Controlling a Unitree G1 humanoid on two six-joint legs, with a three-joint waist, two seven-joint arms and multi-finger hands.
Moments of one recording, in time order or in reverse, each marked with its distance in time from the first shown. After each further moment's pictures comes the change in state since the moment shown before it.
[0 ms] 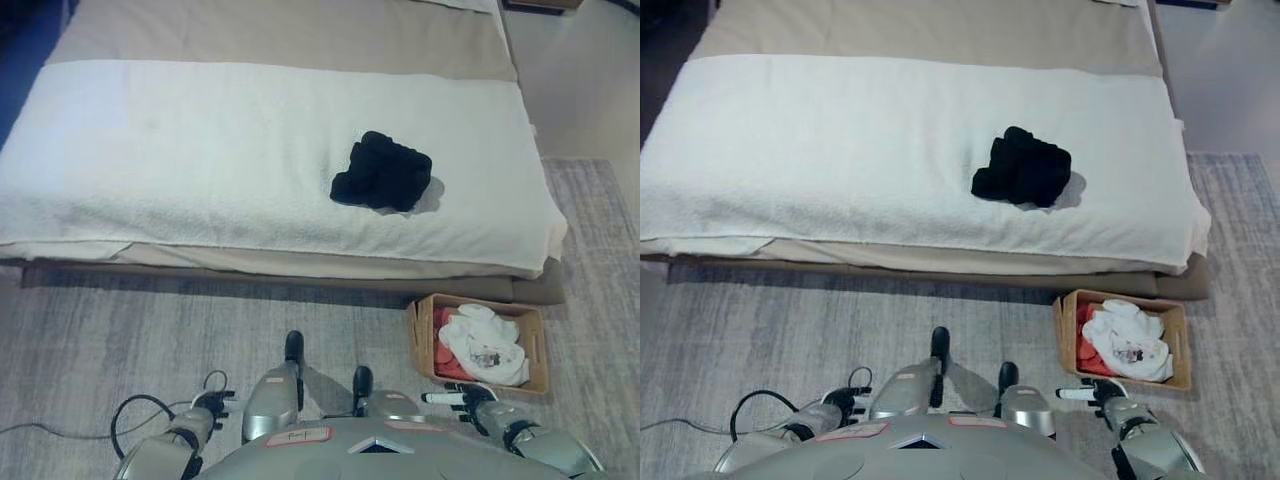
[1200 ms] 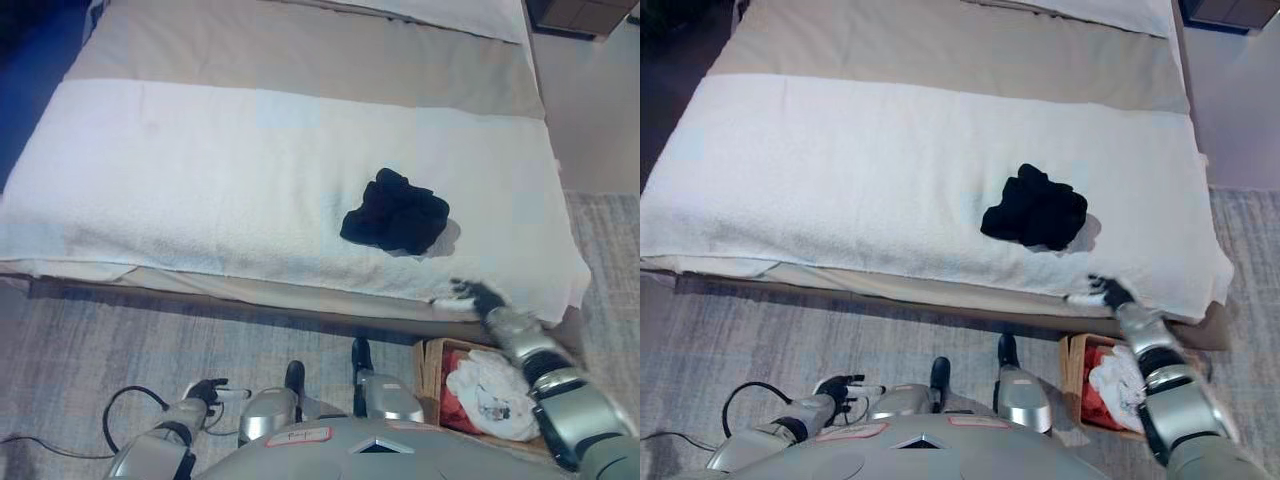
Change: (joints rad) left arm 0.028 -0.012 -0.017 -0.030 0.002 -0.012 0.000; right arm -0.290 -0.282 0.033 -0.338 0.002 0.003 -0.024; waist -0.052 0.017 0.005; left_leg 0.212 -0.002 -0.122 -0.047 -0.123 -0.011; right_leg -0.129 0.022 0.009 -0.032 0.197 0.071
